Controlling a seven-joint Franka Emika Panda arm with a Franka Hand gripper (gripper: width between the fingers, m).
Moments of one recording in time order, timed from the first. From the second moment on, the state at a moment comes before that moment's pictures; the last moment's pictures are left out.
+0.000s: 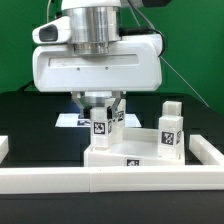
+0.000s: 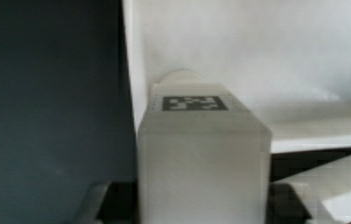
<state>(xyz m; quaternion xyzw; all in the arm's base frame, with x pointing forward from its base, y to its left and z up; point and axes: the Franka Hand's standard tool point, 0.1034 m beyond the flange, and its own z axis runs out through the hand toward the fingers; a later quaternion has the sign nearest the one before) 0.581 -0.038 0.084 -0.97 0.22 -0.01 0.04</state>
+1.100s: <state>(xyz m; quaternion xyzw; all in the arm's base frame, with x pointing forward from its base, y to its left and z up) 0.584 -0.018 0.082 -0.82 0.57 0.01 0.04</state>
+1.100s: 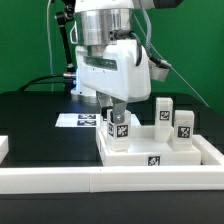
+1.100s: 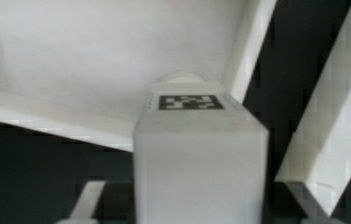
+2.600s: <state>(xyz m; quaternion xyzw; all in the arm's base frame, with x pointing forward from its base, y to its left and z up) 0.583 -0.007 0.078 -1.00 0.07 -0.01 0.03</state>
